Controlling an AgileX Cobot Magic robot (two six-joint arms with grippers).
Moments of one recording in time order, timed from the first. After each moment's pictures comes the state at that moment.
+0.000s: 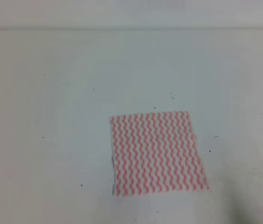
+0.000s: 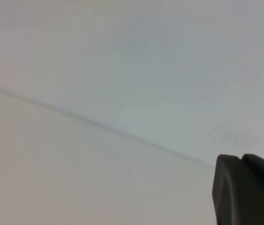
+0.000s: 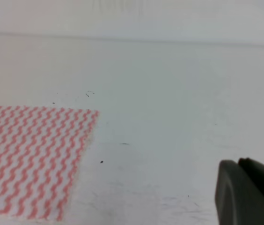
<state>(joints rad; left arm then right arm) -0.08 -0.02 0.02 -0.10 0.03 -0.10 0.06 -0.01 0.00 0.43 0.29 -0.37</state>
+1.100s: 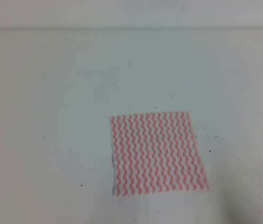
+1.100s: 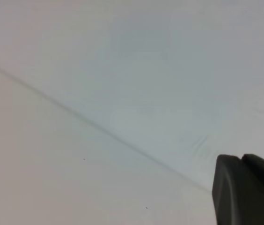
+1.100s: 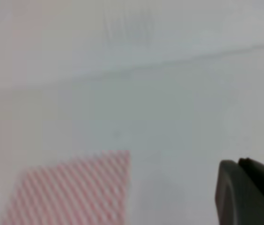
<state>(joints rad) -0.08 -0.03 0.02 -0.17 0.00 -0.27 0.06 -0.01 0.00 0.65 0.22 -0.37</state>
